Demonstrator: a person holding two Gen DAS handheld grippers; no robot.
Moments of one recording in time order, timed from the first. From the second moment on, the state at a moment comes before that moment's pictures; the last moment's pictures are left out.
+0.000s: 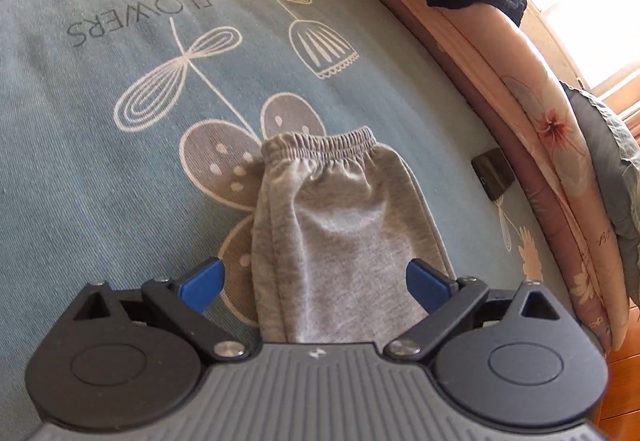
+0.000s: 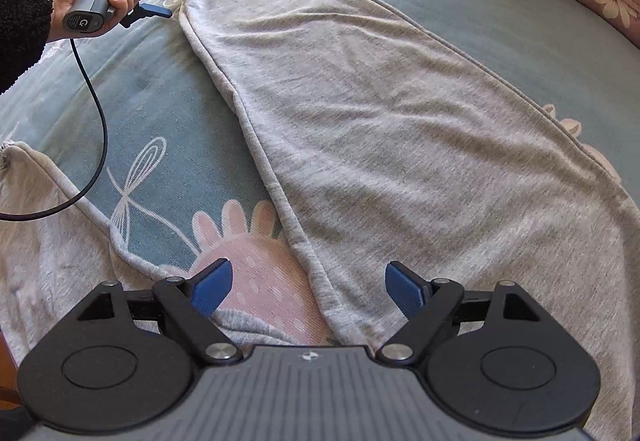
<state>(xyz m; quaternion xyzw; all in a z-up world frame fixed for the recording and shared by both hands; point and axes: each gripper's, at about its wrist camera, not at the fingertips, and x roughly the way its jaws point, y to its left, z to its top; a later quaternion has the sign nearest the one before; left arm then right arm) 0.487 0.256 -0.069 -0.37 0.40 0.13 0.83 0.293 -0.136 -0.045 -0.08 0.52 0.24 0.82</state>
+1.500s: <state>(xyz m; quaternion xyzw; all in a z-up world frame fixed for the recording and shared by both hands) 0.550 0.279 -0.021 -0.06 0.48 -0.07 0.87 0.392 -0.020 -0.035 -0.07 0.49 0.29 0.82</state>
